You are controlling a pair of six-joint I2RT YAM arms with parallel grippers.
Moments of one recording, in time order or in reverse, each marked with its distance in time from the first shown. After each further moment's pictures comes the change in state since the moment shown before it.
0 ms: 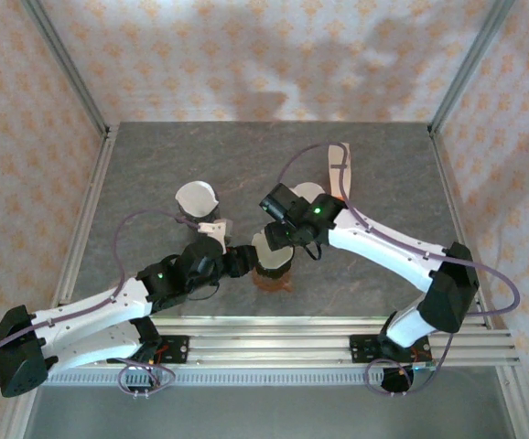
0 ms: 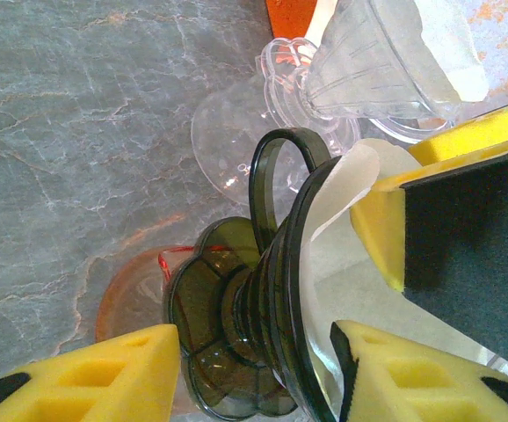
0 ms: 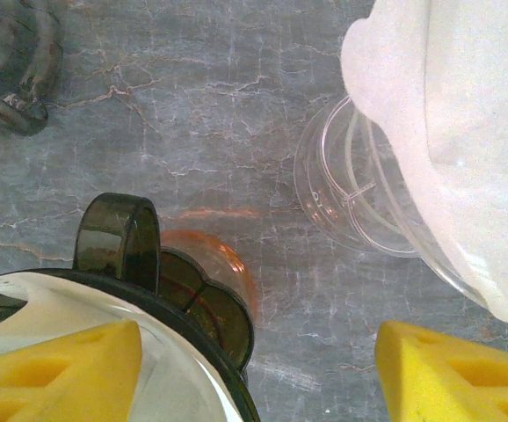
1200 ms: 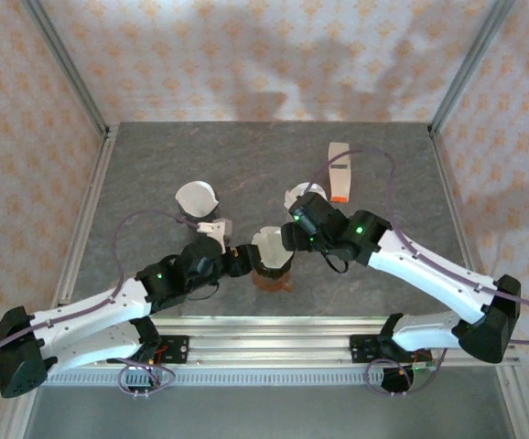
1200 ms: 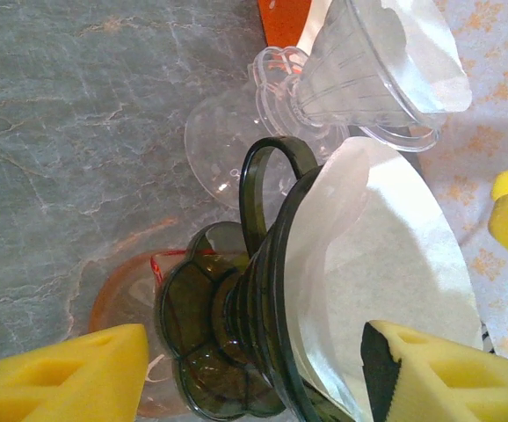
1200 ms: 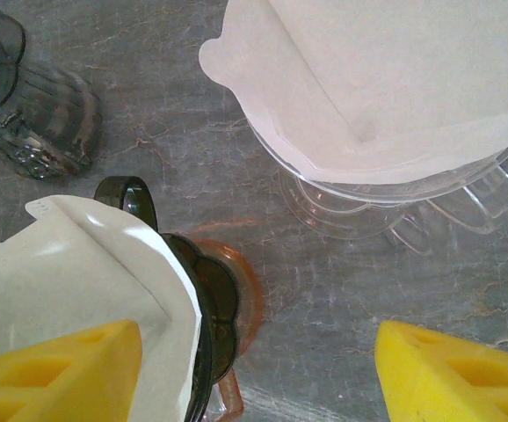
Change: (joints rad) left arm 0.000 -0.015 0.005 -0.001 -0.001 -0.010; right arm 0.000 -0.287 -0.175 0.075 0.030 0.117
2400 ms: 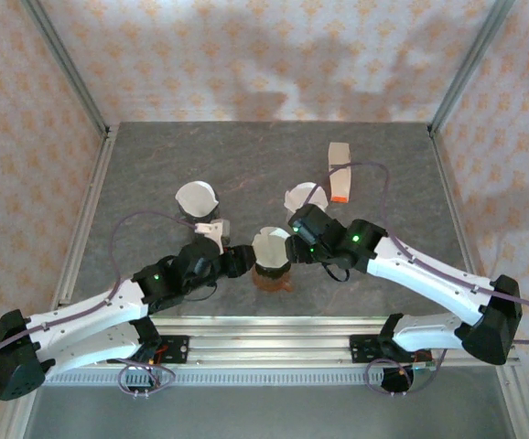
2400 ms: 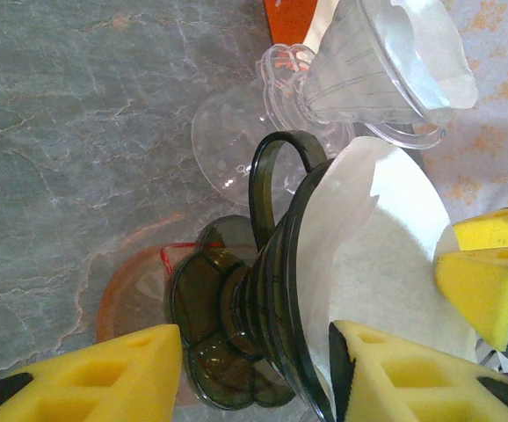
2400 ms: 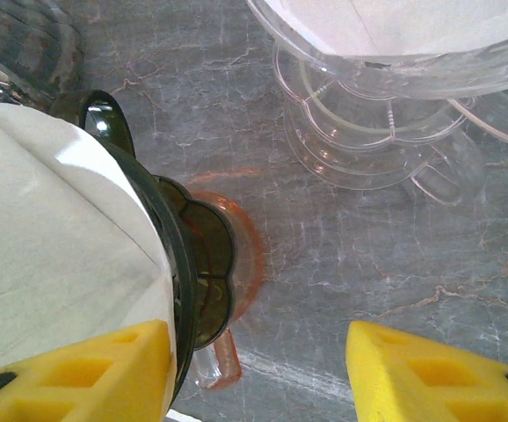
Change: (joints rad) left arm 0.000 -0.021 -0.008 -0.025 -0.003 -0.008; right arm 0.022 -0.015 -0.094 0.016 -0.053 0.033
